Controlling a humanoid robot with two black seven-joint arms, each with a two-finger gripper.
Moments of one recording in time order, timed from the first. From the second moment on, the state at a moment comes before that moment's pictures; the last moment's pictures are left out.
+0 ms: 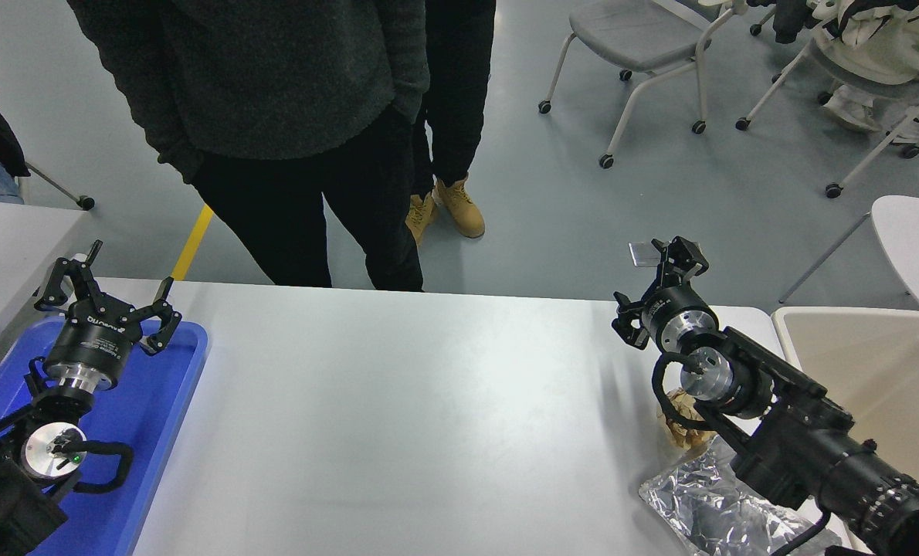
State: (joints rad) left arm -0.55 0.46 -0.60 -0.39 -0.23 -0.70 -0.59; right arm 0.68 -0.15 0.74 0.75 -0.10 -0.26 0.20
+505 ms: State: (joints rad) left arm -0.55 0.46 -0.60 -0.39 -0.23 -0.70 -0.59; right arm 0.69 -0.40 0.59 0.94 -0.15 -0.25 0.21
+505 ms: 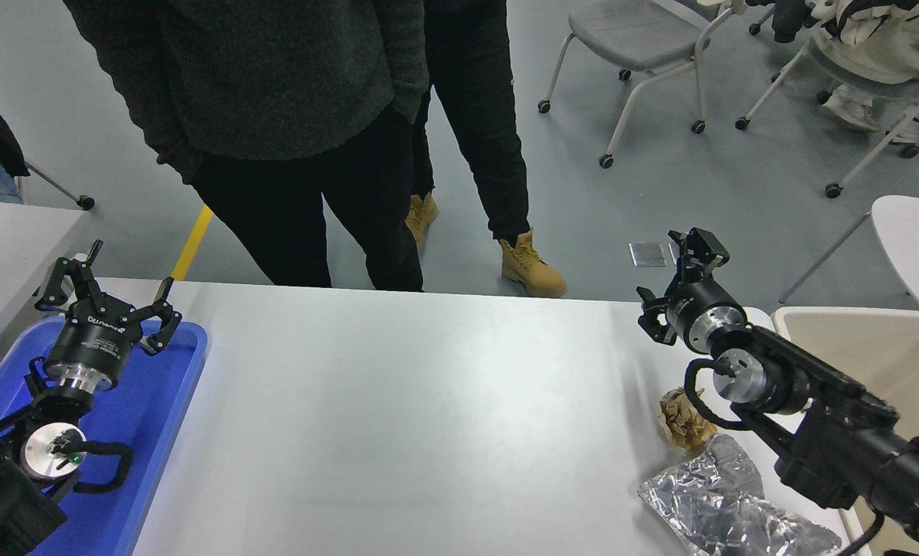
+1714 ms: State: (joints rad) left arm -0.55 0.46 -0.60 -0.39 -0.23 -0.70 -0.59; right arm 0.78 -1.21 -0.08 1.49 -0.95 -0.19 0.21
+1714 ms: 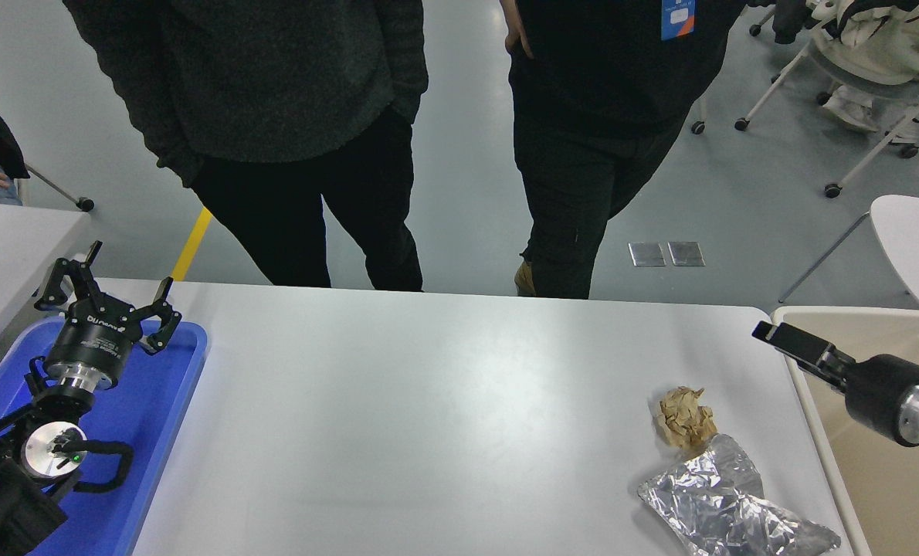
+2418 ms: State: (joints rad) left arm -0.55 0.46 -0.60 -0.39 -0.23 -0.70 -0.59; right arm 0.76 -1.37 -0.38 1.56 -0.98 -0.17 0.20
